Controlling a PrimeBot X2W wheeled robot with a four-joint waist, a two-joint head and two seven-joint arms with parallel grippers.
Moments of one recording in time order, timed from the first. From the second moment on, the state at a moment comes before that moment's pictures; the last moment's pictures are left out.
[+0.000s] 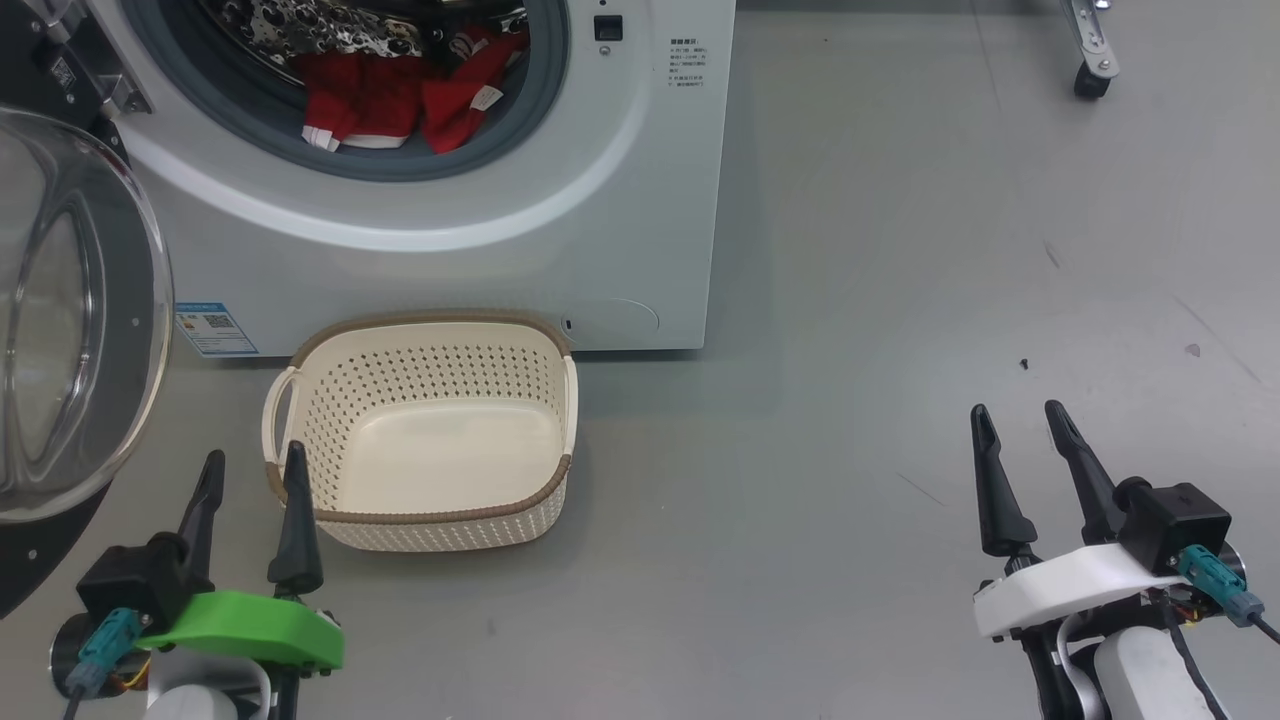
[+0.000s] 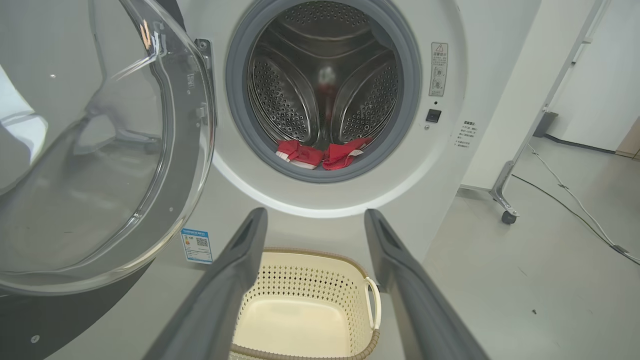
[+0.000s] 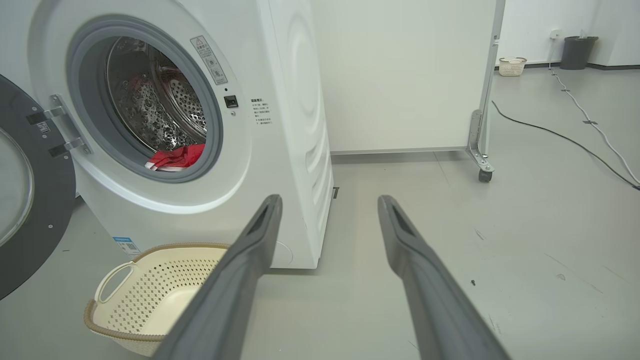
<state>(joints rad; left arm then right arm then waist) -0.11 0.08 -0.06 0.27 -0.42 -0.08 -0.25 -0.06 -0.11 0.15 0.21 0.36 0.12 -0.25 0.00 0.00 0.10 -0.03</state>
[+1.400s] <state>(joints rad) -0.11 0.07 -0.06 0.27 -0.41 -0.08 -0.25 -0.05 -0.10 0.13 0.19 0.34 0.12 -0.25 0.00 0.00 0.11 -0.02</state>
